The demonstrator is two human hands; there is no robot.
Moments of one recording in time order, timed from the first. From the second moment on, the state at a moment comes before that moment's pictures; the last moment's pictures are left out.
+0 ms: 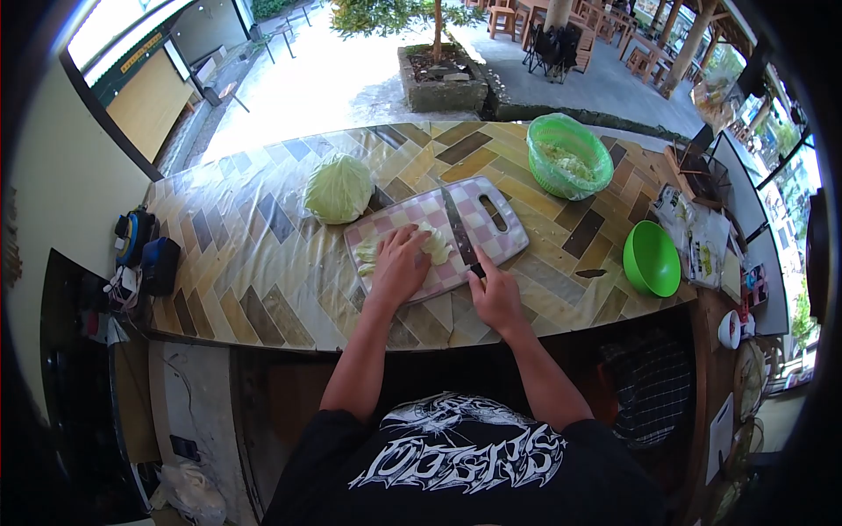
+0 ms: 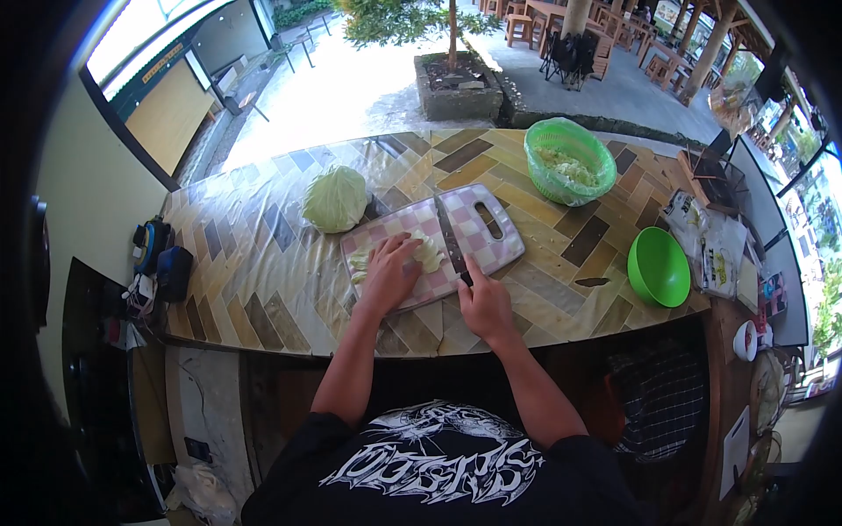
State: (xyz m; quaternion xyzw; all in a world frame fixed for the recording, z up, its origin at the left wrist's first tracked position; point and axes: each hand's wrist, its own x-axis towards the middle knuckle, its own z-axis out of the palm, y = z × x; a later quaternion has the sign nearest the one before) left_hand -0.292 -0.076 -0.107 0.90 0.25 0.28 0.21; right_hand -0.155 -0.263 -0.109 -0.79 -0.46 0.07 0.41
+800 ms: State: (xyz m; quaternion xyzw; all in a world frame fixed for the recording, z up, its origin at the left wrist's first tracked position) left_hand -0.262 -0.097 -0.095 0.88 0.35 0.25 0.18; right_hand -0.165 -0.262 -0.084 -0.83 -0.44 0.08 0.33
